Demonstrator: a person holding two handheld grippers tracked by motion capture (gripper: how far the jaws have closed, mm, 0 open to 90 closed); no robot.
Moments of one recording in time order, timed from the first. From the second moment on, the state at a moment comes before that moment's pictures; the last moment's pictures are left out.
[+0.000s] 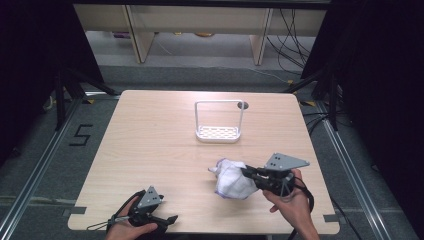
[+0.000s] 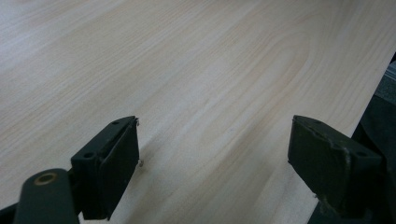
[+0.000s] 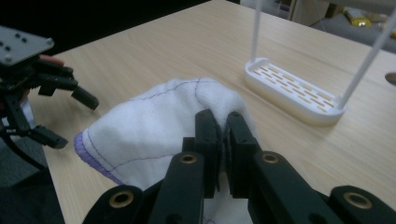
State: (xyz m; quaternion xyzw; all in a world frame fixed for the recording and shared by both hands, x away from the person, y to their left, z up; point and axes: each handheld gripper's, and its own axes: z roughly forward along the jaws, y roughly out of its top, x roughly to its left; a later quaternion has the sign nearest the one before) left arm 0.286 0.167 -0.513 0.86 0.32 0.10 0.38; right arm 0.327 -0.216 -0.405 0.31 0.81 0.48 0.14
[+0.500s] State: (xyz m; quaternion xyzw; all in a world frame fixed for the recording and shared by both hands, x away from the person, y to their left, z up) left arm 0.287 0.157 -0.515 0.87 0.32 0.10 0.38; right arm 0.371 -0.276 -0.475 0.42 0.82 0.35 0.16
